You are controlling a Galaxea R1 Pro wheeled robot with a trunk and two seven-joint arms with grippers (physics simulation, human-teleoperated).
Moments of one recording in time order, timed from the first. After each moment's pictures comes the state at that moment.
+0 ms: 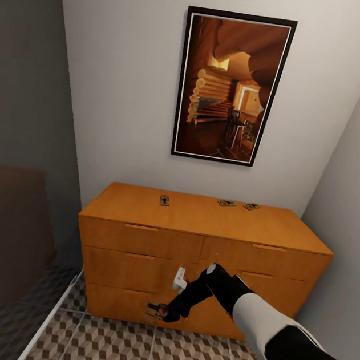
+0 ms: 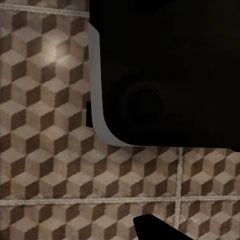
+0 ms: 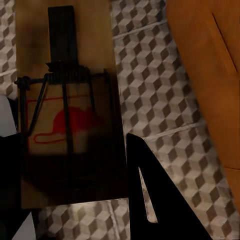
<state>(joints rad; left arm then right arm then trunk) -0.02 0.00 0.00 0.06 0.00 -0.40 0.07 -0.96 0.09 0.67 -0.24 0.23 0.19 0.98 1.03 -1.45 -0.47</state>
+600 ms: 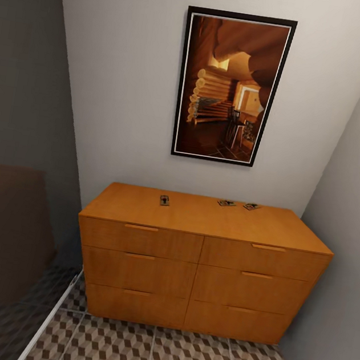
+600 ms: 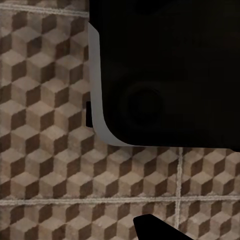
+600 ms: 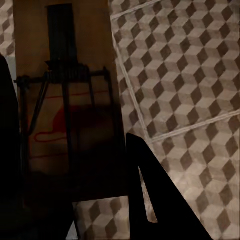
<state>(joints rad) -0.02 0.00 0.00 0.06 0.00 -0.40 0.07 -0.52 0.12 0.68 -0.02 0.25 -0.28 0.59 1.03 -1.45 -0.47</state>
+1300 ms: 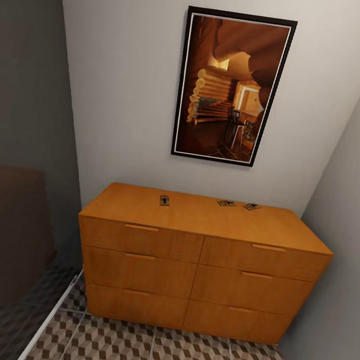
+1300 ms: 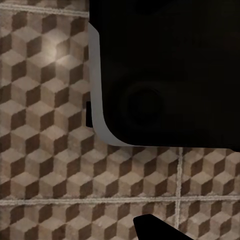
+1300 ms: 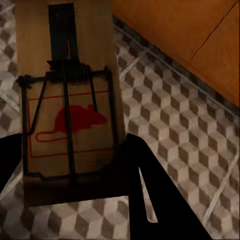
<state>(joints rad) -0.02 0.00 0.00 0.06 0.00 -0.40 0.07 -0.27 0.03 0.65 -0.02 0.05 -0.59 -0.05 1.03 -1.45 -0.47</state>
